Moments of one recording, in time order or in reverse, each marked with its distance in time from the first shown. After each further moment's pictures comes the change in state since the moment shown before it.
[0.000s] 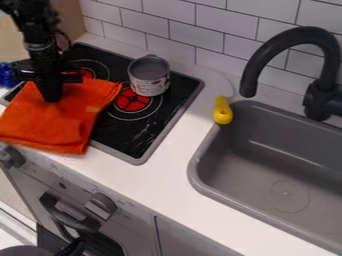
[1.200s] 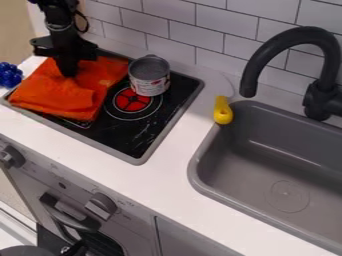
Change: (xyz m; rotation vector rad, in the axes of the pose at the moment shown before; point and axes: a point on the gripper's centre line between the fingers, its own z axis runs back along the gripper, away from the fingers) arm 0.057 -0.026 -0.006 -0.021 -0.096 -0.066
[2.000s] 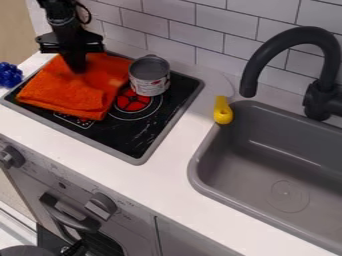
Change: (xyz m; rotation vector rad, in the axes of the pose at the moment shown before) arm 0.001 -0.002 0.017 -0.079 -0.050 0.070
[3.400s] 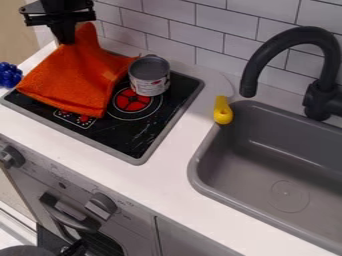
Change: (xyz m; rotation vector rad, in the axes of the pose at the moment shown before) arm 0.010 0.017 0.055 0.009 -0.033 0.107
